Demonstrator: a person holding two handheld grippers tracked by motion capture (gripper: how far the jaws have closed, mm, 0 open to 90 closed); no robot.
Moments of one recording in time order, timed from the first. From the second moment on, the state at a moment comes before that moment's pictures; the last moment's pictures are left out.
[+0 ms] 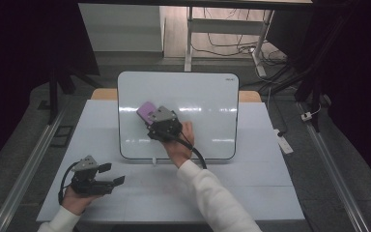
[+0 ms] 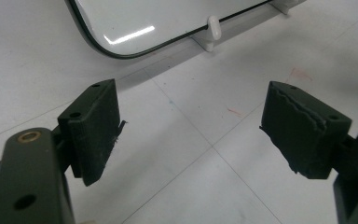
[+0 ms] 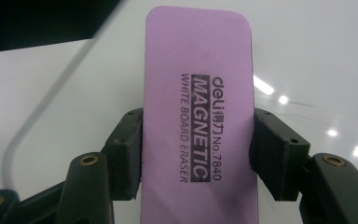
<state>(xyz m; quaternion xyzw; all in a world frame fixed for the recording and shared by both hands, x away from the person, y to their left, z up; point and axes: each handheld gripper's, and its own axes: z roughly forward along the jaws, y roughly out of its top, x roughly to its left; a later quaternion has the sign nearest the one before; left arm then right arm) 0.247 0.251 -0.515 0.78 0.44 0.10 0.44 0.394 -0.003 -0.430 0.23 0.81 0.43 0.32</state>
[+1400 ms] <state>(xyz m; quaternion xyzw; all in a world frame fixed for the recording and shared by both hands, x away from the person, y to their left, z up) 0.248 0.251 -0.514 0.78 0.44 0.10 0.44 0.425 -0.057 -0.394 0.31 0.76 0.45 0.35</state>
